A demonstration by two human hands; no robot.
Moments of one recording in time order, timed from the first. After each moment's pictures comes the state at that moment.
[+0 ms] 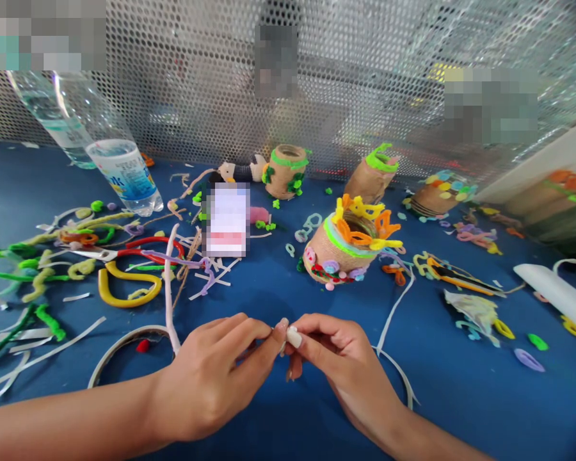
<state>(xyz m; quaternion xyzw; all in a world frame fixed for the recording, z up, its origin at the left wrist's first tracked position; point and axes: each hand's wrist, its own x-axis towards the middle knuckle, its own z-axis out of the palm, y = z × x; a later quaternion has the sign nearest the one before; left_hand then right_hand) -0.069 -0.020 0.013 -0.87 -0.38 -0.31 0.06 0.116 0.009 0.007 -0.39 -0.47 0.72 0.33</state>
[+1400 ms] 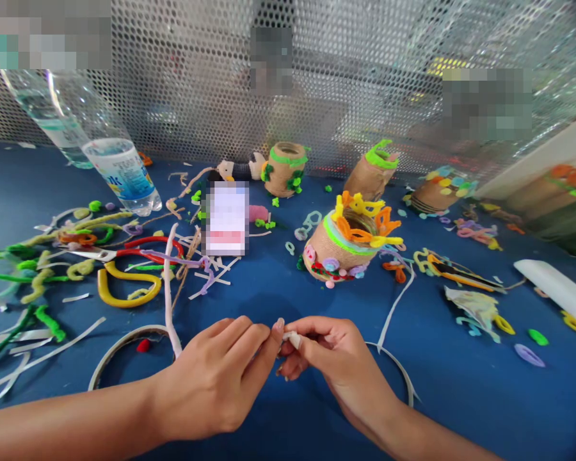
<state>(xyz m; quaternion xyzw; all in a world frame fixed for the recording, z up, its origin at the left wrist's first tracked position) -0.072 -0.022 0.011 -0.90 -0.34 -0.24 0.12 0.112 0.009 0.002 -0.41 -0.40 0.76 0.31</state>
